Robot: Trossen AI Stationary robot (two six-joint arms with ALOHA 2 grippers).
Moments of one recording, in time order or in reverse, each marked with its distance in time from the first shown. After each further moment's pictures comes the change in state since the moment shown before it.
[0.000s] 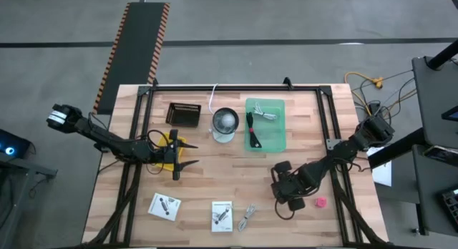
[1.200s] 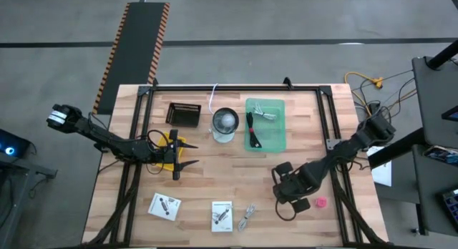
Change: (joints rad) left arm 0.000 0.000 0.000 0.000 0.000 0.000; right arm 0.002 -0.014 0.074 -0.119 -0.092 -0.068
